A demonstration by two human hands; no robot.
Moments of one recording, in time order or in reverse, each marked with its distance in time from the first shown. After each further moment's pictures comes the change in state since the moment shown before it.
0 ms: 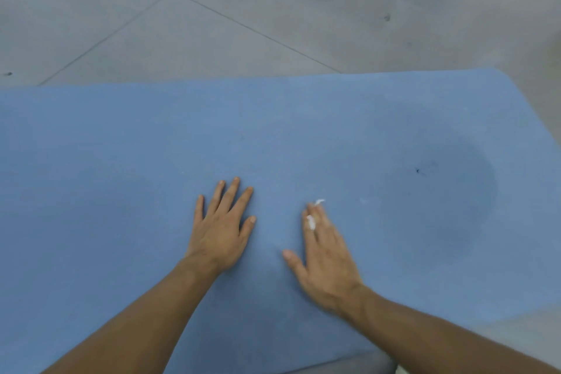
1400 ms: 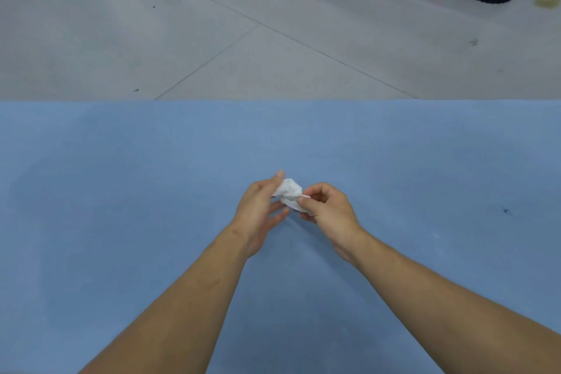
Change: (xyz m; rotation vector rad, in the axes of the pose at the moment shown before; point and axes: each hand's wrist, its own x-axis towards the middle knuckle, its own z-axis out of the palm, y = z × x) left_hand 0.004 -0.006 -0.084 -1.608 0.083 -0.555; right_hand 0.115 -0.112 -0.056 1.270 -0.095 0.342
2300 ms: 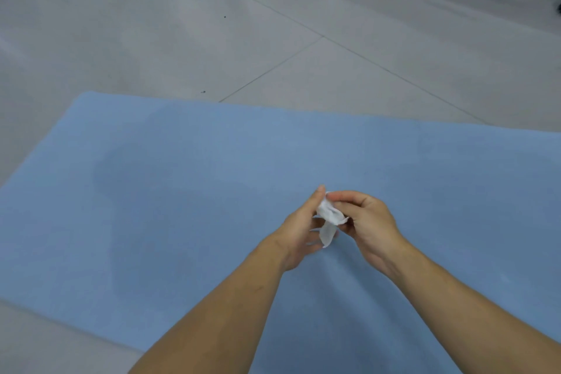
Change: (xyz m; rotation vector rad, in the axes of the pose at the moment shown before) left_hand -0.016 0.011 -0.025 0.155 -0.073 -0.203; right_hand -0.002 -0.026 0.035 0.143 -0.160 0.022
